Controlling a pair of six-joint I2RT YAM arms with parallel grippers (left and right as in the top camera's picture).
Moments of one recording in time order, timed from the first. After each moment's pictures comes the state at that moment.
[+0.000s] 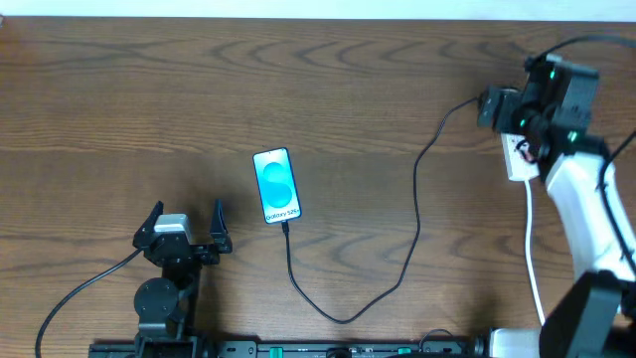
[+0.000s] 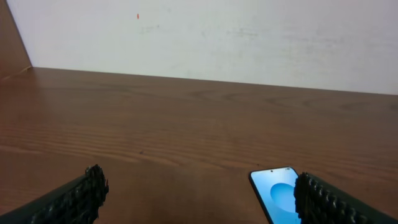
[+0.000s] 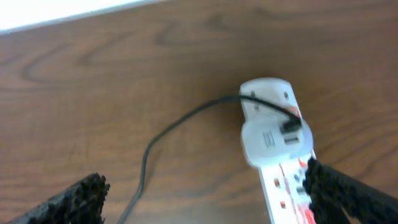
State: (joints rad) left arm -0.02 0.01 0.02 -0.11 -0.03 -0.07; right arm -0.15 1.55 1.11 -0.29 -0.12 0.05
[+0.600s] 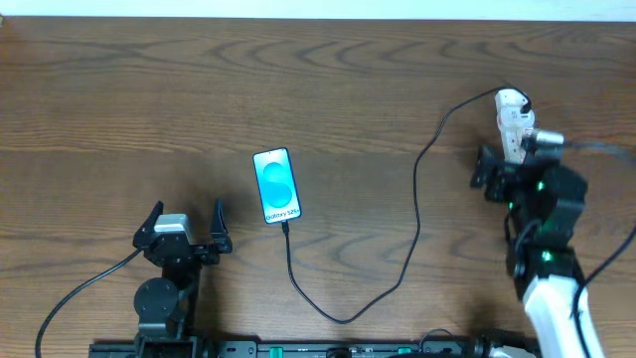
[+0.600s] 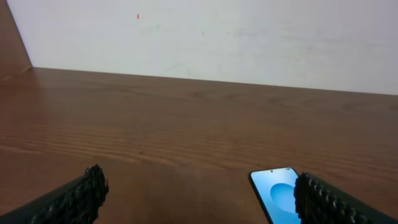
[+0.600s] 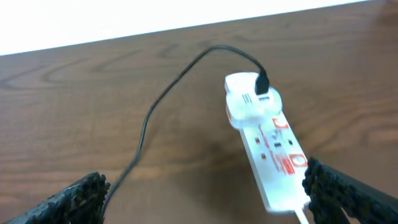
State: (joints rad) left arm -0.02 0.01 0.02 -0.11 -0.03 -0.07; right arm -0.15 1.01 0.46 0.12 -0.07 0.04
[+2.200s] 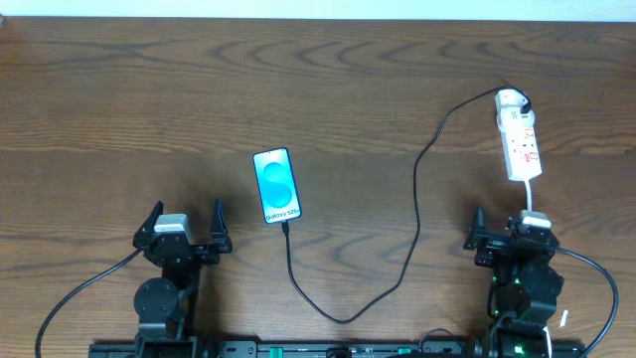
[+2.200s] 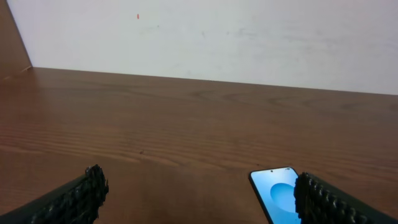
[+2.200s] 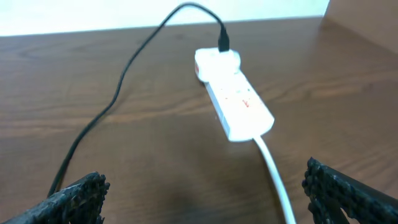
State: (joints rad) left arm -0.02 0.01 0.02 -0.11 -0.03 -0.07; right arm -0.15 0.22 0.01 -0.07 0.03 -0.02
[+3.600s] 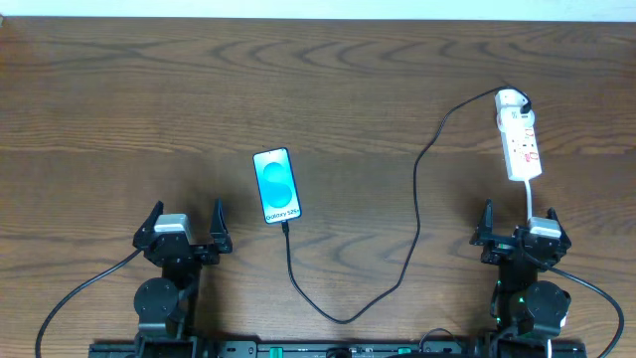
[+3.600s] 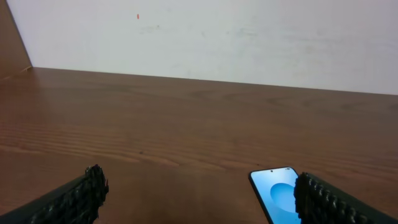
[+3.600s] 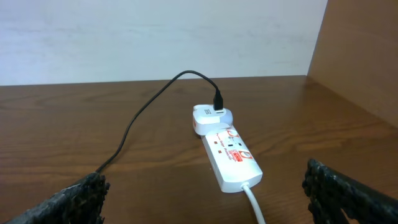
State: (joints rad) left arm -0.02 0.01 0.02 -0.11 -0.03 -0.07; right arm -0.15 0.01 0.01 -0.07 0.03 -0.06
